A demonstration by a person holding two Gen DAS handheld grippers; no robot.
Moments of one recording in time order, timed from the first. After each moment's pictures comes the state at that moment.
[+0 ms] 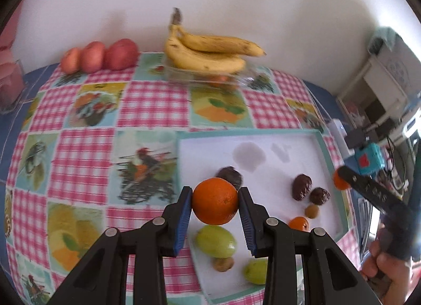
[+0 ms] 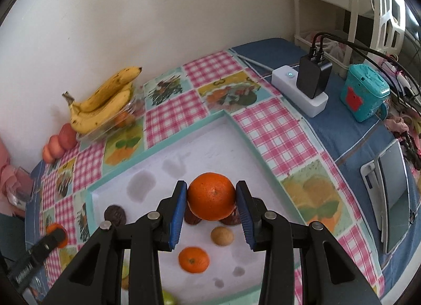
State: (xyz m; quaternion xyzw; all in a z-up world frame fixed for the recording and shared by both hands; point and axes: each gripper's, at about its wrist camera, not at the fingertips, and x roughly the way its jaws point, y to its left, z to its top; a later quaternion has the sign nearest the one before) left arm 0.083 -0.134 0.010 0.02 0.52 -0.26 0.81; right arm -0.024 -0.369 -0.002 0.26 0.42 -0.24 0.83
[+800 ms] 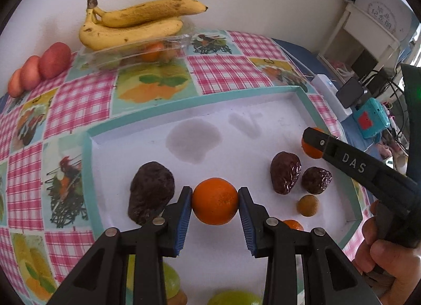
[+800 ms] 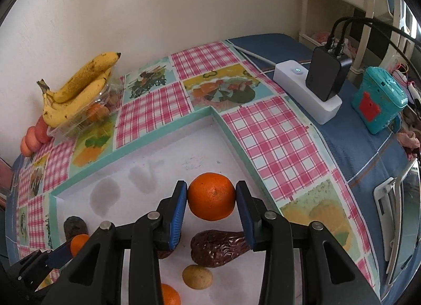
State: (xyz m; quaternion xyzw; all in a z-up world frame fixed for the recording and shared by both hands) left arm 0.071 -0.224 -0.049 0.09 0.53 -0.32 0.78; right arm 0.006 -0.392 -0.052 0.22 0.44 -0.25 0.83
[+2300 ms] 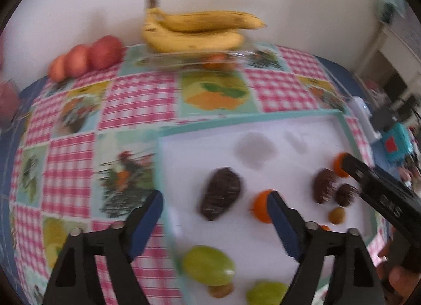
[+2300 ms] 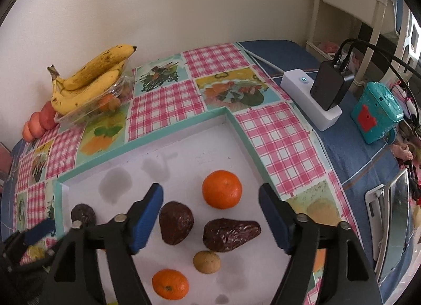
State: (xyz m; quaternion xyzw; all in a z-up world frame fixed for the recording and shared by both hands) left arm 0.096 -0.178 -0.027 0.09 0.53 -0.21 0.82; right arm 0.006 -0.372 -0.033 0.19 0.46 -0.24 0.83
